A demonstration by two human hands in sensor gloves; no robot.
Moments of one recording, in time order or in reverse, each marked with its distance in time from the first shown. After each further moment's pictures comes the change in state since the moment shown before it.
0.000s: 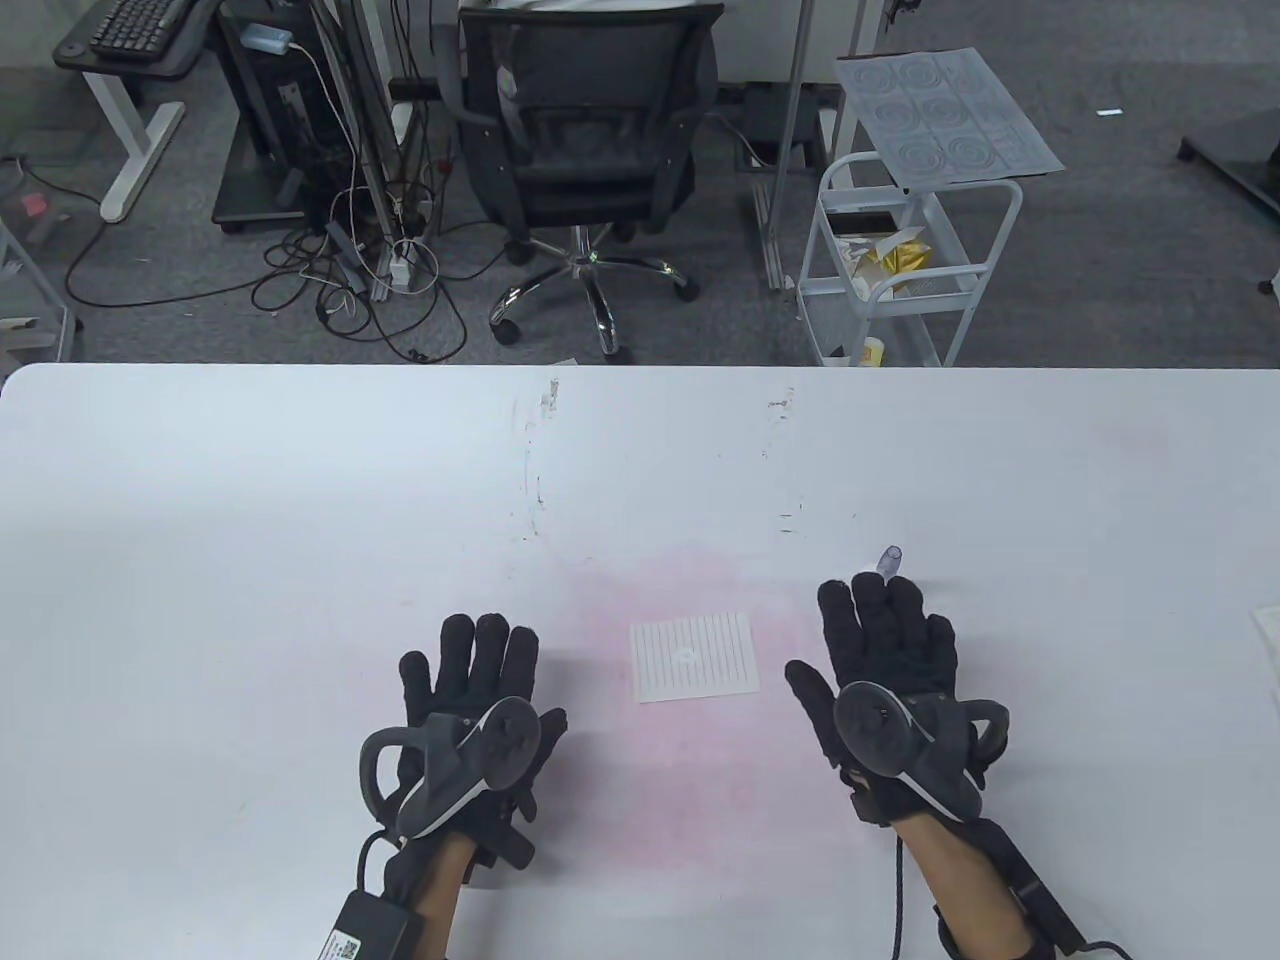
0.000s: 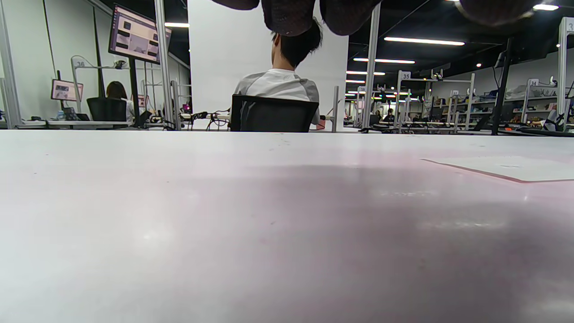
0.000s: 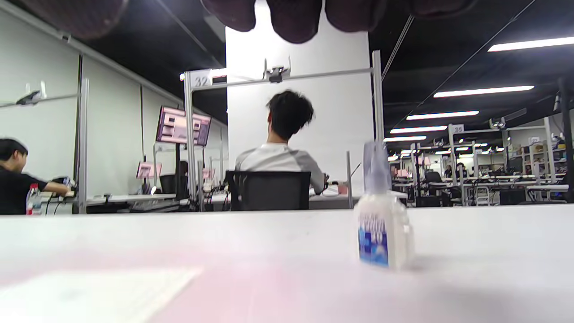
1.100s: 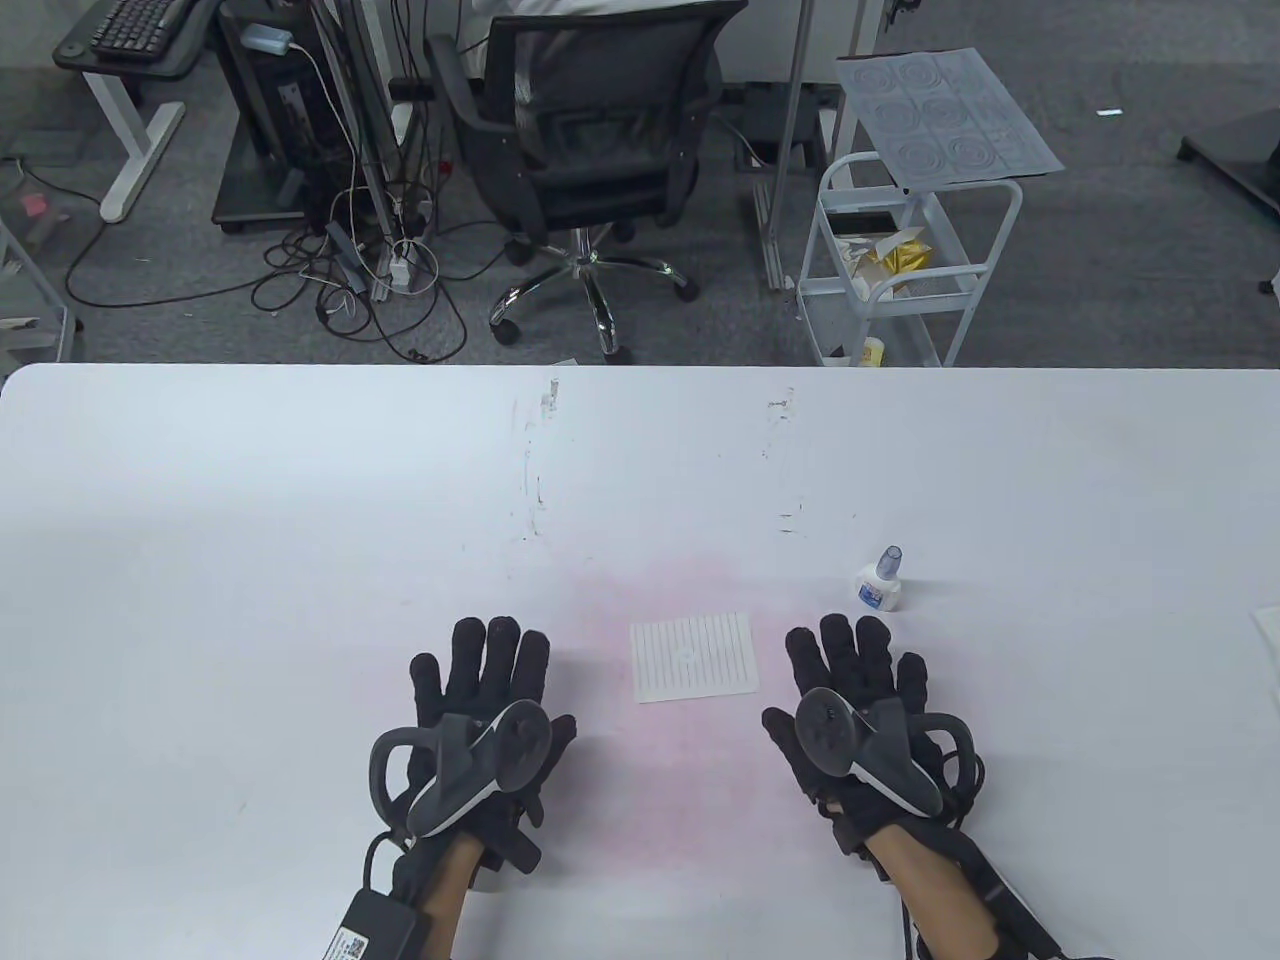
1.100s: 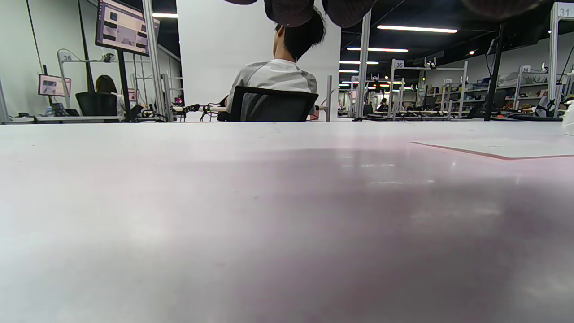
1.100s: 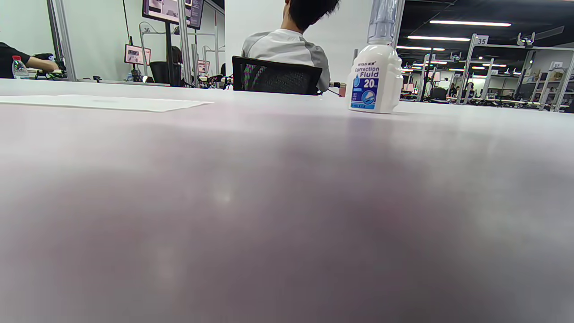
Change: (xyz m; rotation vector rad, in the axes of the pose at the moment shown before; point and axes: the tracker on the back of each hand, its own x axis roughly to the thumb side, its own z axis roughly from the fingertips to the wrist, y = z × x) left_hand 0.007 -0.006 -0.001 -0.031 -0.022 -0.019; right_hand 0.005 0.049 0.011 0.345 0.012 0.107
